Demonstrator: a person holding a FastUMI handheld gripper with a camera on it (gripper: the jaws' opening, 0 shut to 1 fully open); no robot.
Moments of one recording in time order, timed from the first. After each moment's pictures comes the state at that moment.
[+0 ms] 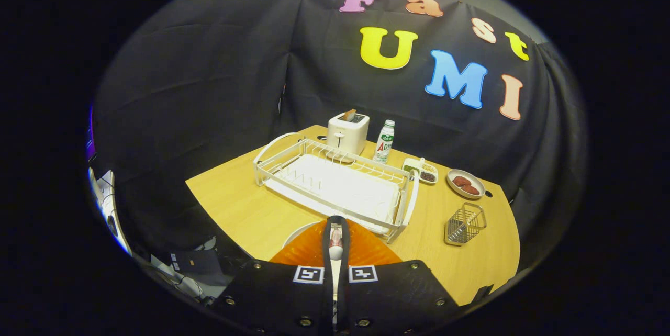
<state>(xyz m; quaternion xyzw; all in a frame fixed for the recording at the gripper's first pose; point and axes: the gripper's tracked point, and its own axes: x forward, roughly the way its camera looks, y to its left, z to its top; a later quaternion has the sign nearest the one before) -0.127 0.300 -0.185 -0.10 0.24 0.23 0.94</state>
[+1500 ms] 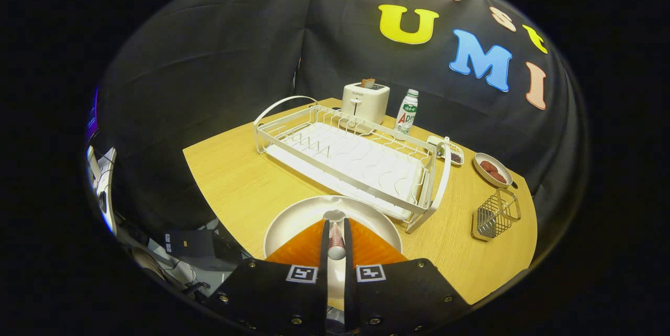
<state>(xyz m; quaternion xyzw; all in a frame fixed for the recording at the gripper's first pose) -0.102 0.293 -0.266 -0.12 0.27 0.27 0.91</state>
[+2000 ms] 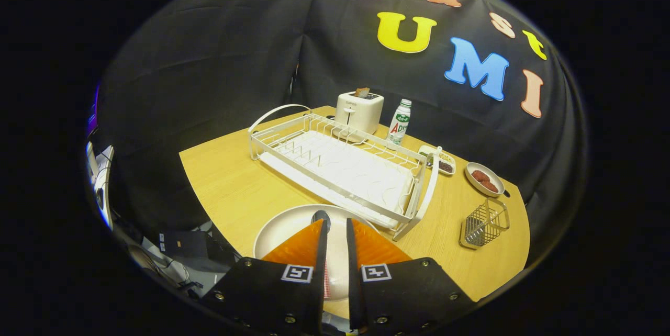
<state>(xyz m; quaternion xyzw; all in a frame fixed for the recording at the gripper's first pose) -0.091 0.283 -0.246 -0.13 0.25 0.26 0.92</state>
